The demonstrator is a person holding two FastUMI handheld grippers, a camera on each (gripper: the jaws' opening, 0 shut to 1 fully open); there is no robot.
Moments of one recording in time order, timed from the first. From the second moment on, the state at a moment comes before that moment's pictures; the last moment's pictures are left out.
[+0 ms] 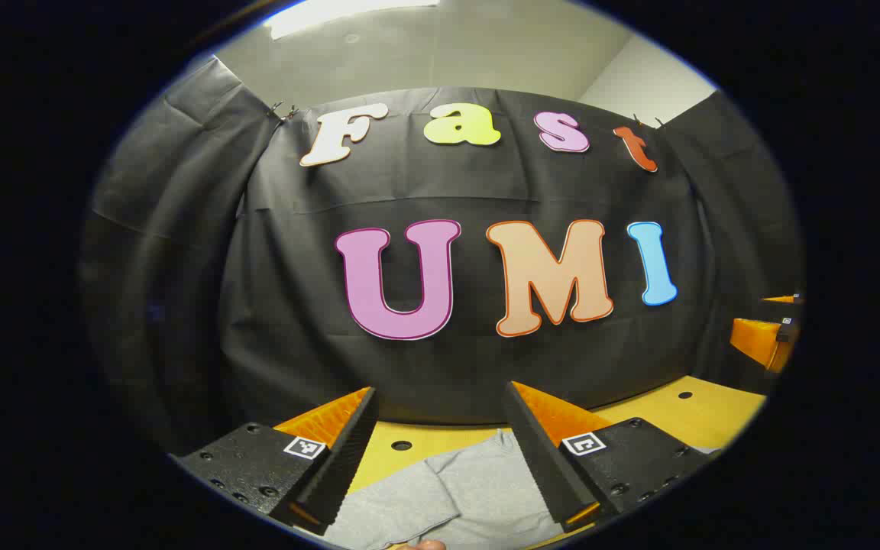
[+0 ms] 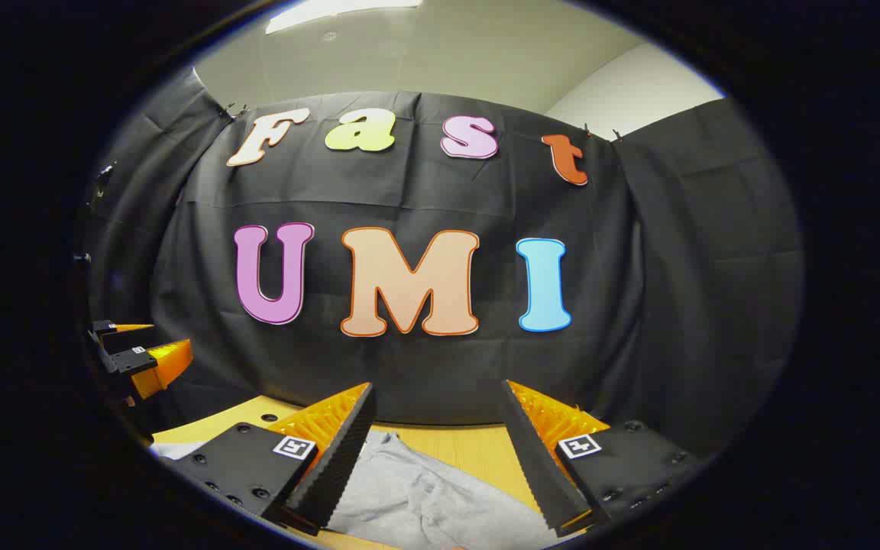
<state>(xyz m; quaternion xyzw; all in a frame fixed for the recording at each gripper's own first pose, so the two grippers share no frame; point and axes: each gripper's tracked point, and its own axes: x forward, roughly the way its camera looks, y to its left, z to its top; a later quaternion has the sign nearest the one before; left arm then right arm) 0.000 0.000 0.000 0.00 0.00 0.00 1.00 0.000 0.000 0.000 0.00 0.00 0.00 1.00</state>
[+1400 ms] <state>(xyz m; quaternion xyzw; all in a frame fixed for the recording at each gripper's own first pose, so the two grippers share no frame) -0.012 0.020 -0.004 0.01 0.01 0.02 1.00 0.000 0.023 -0.013 -0.01 0.01 0.04 1.00</state>
